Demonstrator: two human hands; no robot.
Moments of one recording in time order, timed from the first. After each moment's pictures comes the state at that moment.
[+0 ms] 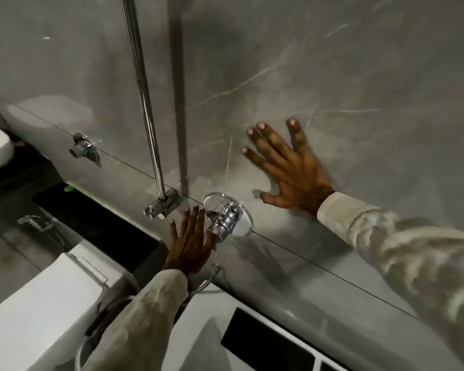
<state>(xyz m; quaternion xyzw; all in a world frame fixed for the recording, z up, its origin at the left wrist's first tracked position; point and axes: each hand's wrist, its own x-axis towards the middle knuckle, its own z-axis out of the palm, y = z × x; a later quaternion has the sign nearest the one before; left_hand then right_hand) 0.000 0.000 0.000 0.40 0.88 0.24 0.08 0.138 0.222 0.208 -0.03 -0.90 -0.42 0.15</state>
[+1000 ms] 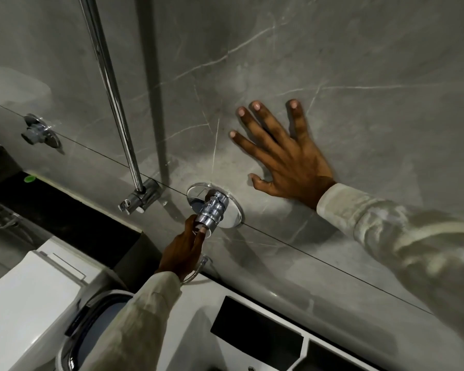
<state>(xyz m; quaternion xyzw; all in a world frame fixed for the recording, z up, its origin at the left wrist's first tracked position) -0.001 0.016 -0.032 0.36 0.82 0.38 0.25 0.129 0.237 0.194 -0.03 -0.83 -0.53 0.19</state>
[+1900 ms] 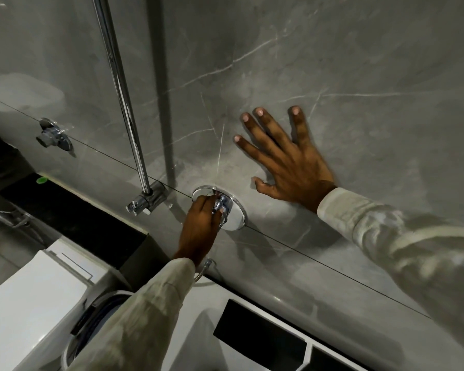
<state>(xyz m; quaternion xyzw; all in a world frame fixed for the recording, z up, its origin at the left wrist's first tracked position) 0.004 0.053 0.026 0.42 0.80 0.42 0.04 0.130 0.234 0.195 -0.03 -0.83 -0.53 0.19</state>
